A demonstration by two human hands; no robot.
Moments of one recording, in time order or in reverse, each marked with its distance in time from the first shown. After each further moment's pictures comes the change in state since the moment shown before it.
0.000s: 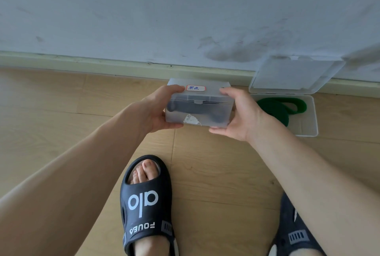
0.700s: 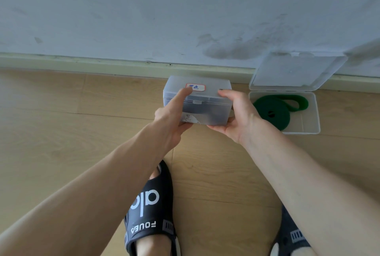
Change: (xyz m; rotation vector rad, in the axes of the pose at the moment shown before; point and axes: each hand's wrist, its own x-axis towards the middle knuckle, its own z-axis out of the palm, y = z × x) left_hand 0.006 -0.034 0.035 -0.368 0.157 0.041; right_hand -0.006 0.011 0.005 0.016 0.042 -0.078
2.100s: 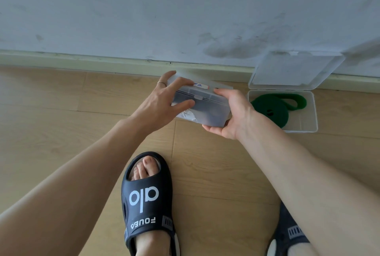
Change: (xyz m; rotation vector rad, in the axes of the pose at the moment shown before) left_hand 0.003 0.025 -0.037 1.167 -0.203 0.954; right_hand -0.004 -0.005 0.009 0.000 0.064 0.137
